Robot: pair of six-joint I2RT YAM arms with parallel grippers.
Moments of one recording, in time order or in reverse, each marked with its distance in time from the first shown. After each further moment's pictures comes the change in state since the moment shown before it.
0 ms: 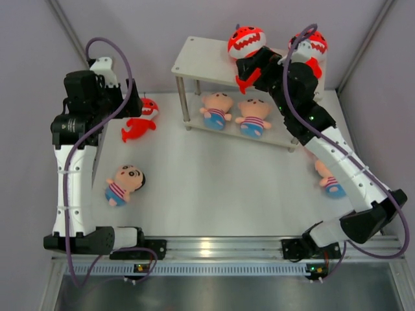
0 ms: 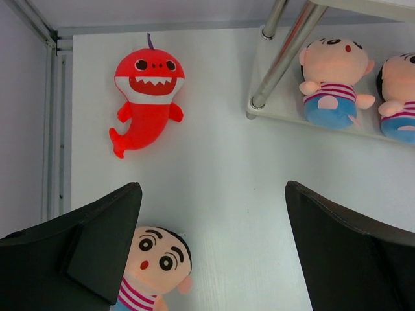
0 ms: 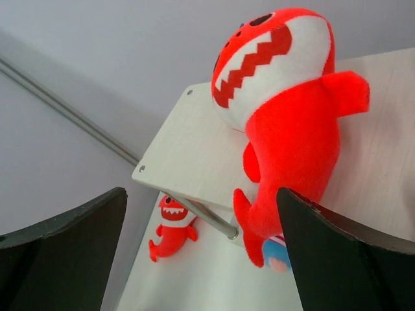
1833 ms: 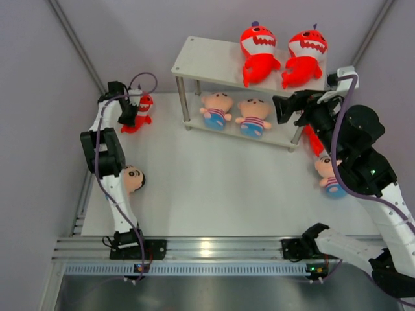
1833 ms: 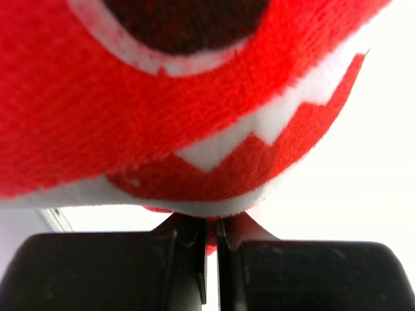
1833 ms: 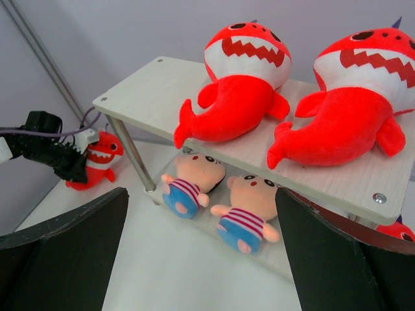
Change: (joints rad) left arm 0.179 0.990 0.152 0.206 0.001 0.517; right arm 0.000 -0.490 -0.228 -0.215 -0.057 -0.450
